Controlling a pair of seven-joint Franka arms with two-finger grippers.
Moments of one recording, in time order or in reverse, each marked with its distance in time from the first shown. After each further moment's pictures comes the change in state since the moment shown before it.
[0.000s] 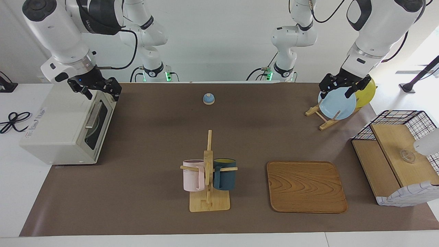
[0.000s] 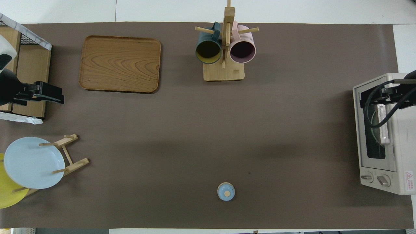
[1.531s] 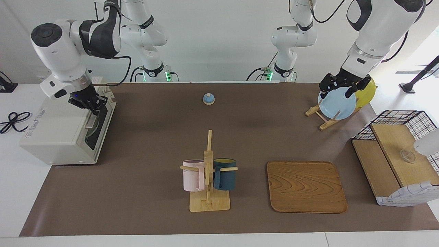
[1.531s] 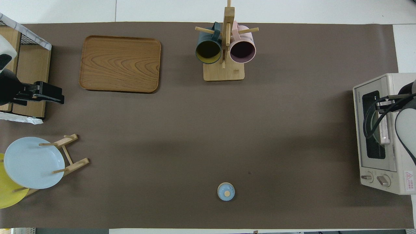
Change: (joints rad) left arm 0.000 0.000 0.000 0.000 0.000 0.000 0.000; right arm -0.073 -0.040 -0.016 -0.265 -0.113 0.275 -0.111
